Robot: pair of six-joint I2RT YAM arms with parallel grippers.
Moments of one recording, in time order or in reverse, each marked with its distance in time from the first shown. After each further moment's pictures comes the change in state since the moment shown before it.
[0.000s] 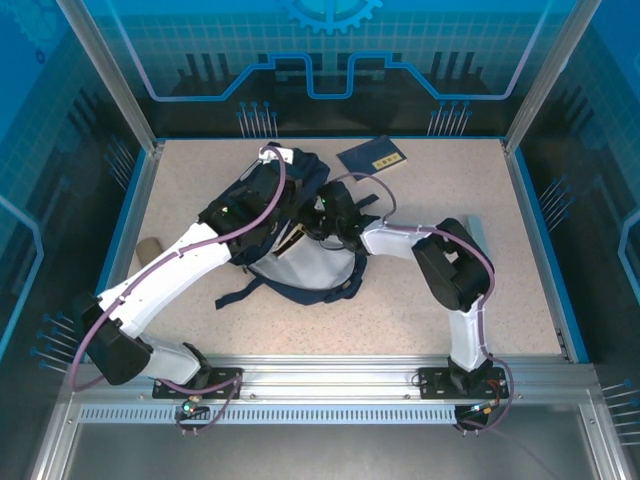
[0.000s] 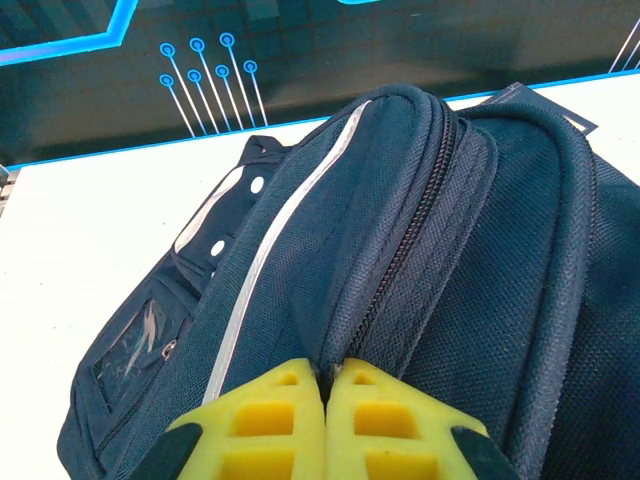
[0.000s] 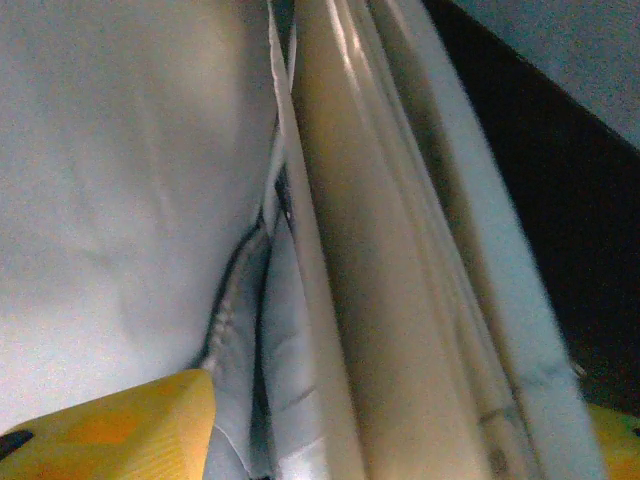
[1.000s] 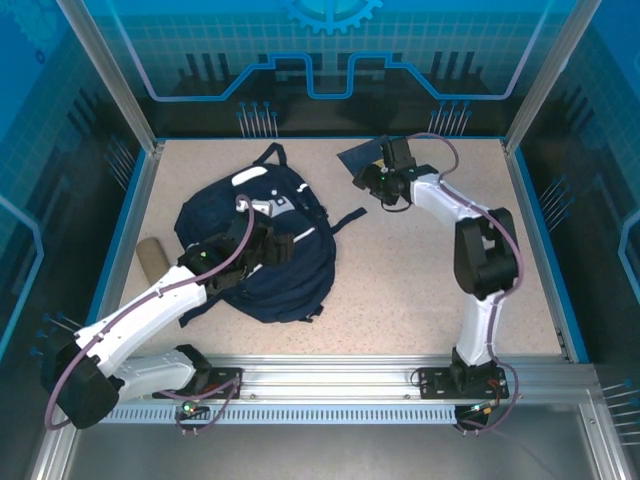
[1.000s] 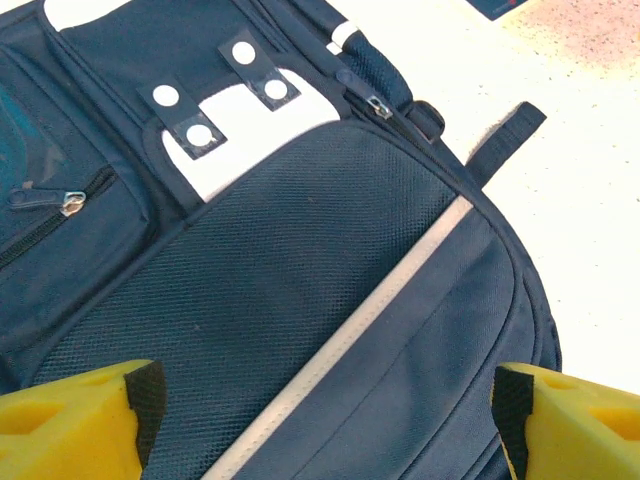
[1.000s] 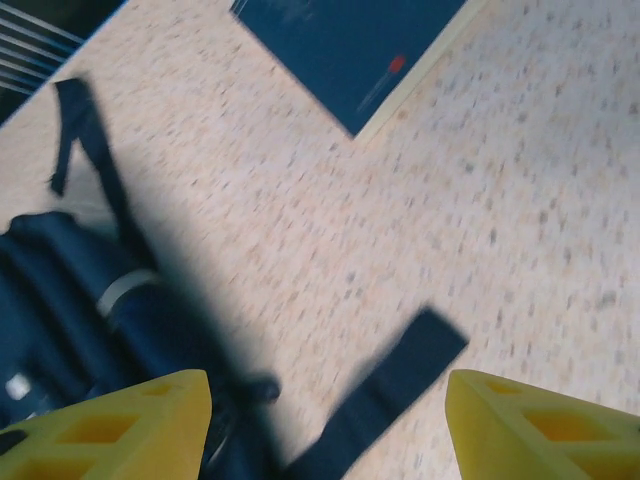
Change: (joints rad) left arm 0.055 -0.275 -0.499 0.094 0.261 -0.137; right arm -0.370 0.032 0.343 -0.699 0.200 -0.337
